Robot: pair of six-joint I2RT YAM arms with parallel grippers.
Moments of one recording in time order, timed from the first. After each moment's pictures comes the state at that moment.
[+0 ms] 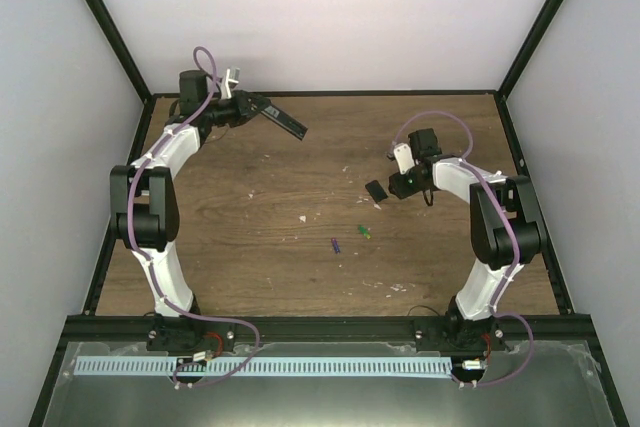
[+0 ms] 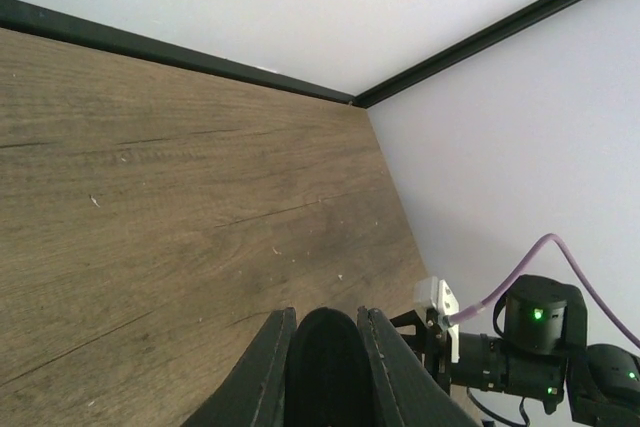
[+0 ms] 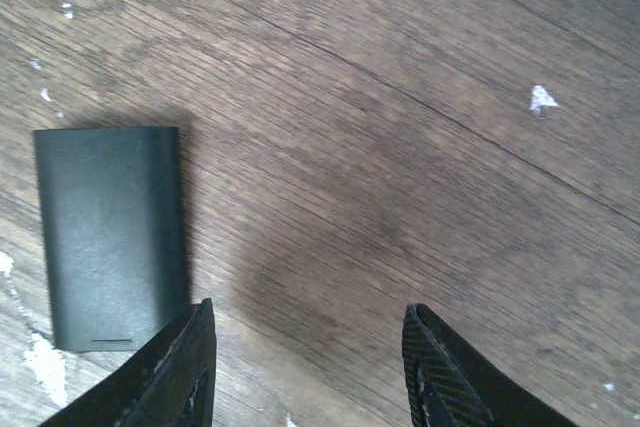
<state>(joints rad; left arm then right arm) -0.05 1.93 1.49 -0.01 0.93 -0.63 0.19 1.77 1.06 -0.40 -0.12 -0.28</state>
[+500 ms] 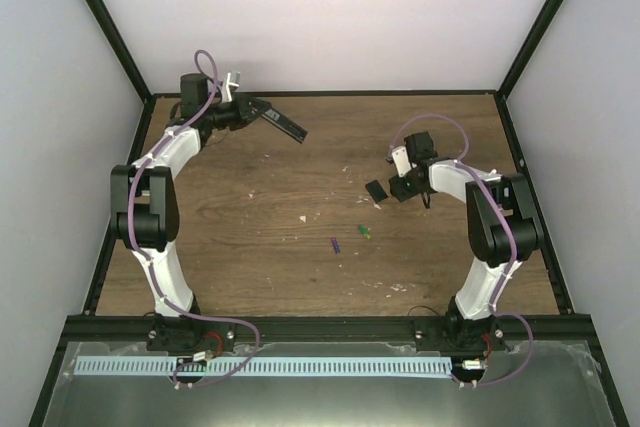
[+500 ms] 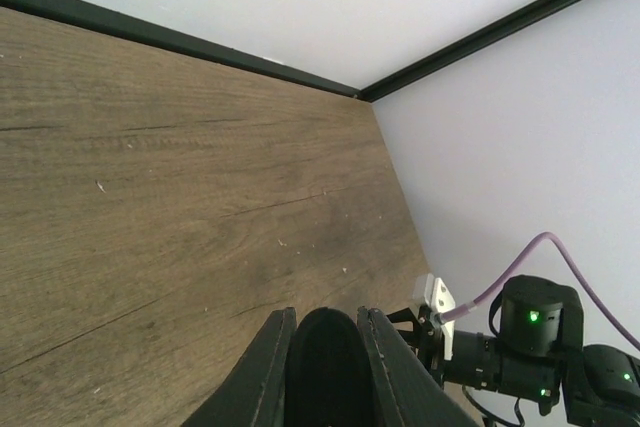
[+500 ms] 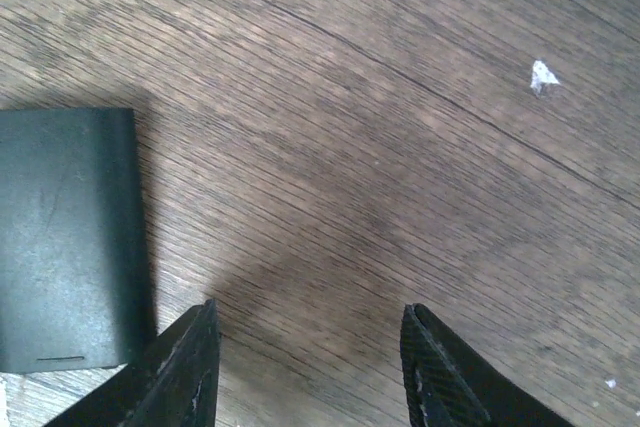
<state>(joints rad) -0.05 1.93 1.46 0.00 0.93 -0.63 0.22 1.79 1.04 -0.37 -0.05 -0.27</state>
